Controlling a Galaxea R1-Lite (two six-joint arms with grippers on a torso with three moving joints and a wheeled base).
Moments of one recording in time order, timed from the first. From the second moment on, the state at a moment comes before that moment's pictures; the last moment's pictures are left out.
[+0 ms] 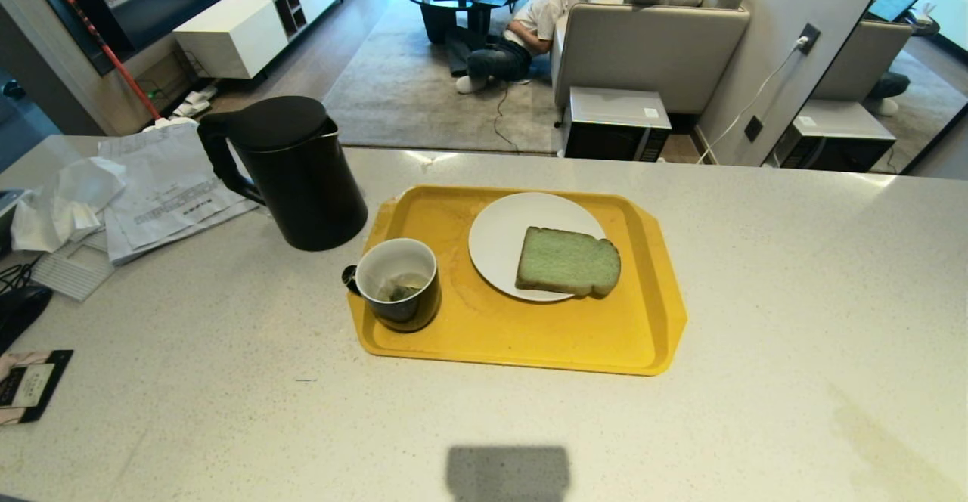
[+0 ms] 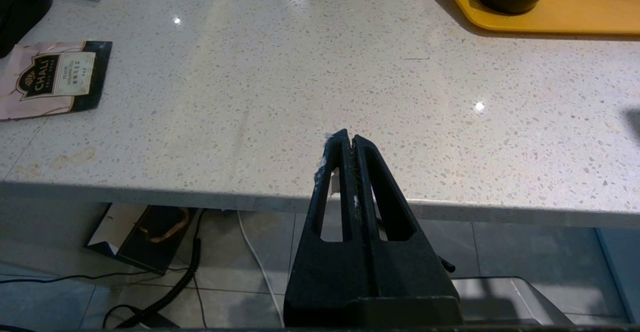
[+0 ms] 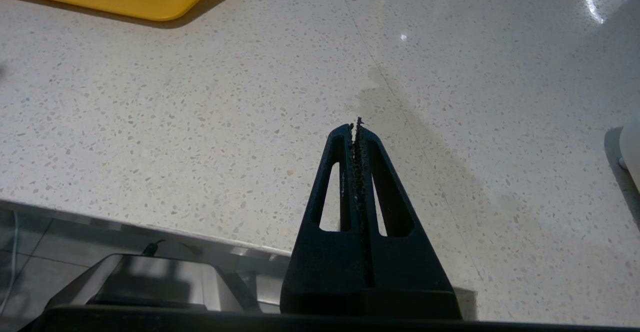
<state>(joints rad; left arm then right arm) 0.00 0.00 0.00 -0.01 0.00 0.01 0.00 0.00 0.00 0.00 0.02 -0.07</state>
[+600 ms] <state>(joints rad) 0.00 0.00 0.00 -0.01 0.00 0.01 0.00 0.02 -0.04 0.05 0.02 -0.07</state>
